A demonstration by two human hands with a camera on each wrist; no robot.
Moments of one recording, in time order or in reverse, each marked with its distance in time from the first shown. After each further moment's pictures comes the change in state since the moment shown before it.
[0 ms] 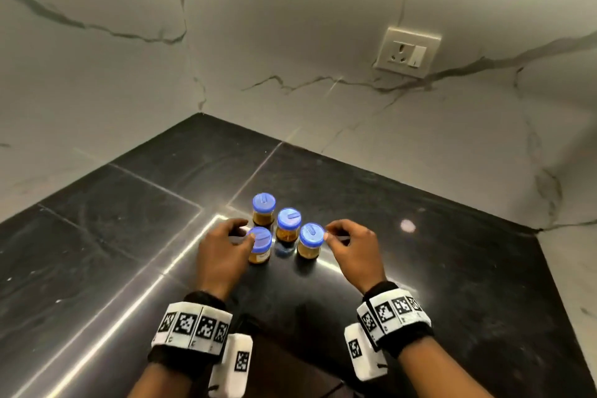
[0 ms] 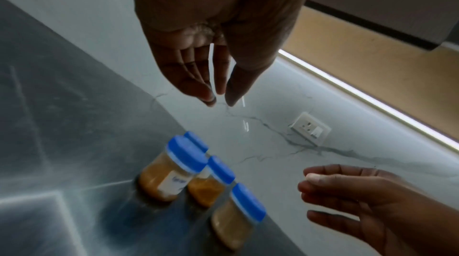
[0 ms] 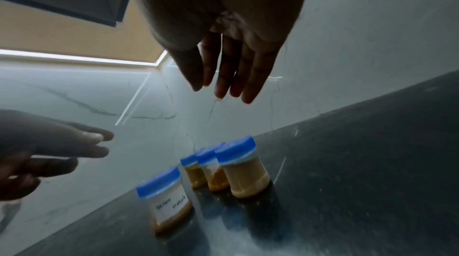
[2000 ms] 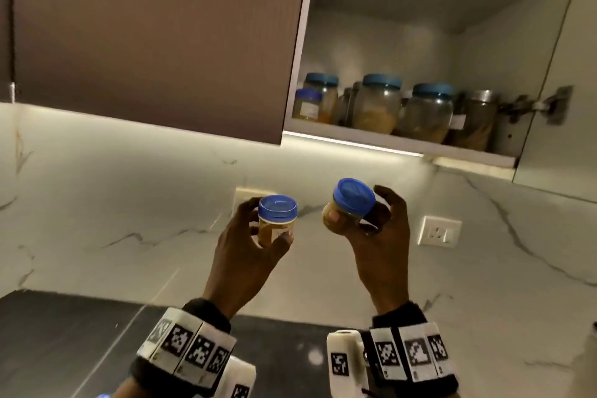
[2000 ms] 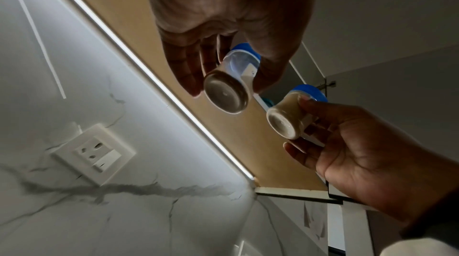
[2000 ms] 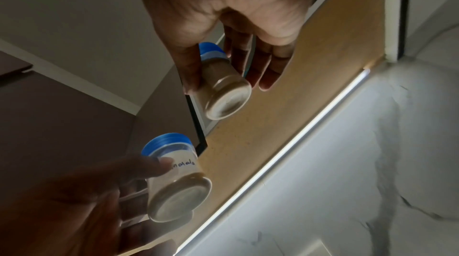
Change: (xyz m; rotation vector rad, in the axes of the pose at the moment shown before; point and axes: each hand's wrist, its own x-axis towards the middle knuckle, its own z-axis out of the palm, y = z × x) left_hand -0.005 0.313 0.069 -0.473 -0.198 0.789; right_hand 0.044 -0.144 -0.281 0.345 0.773 -0.363
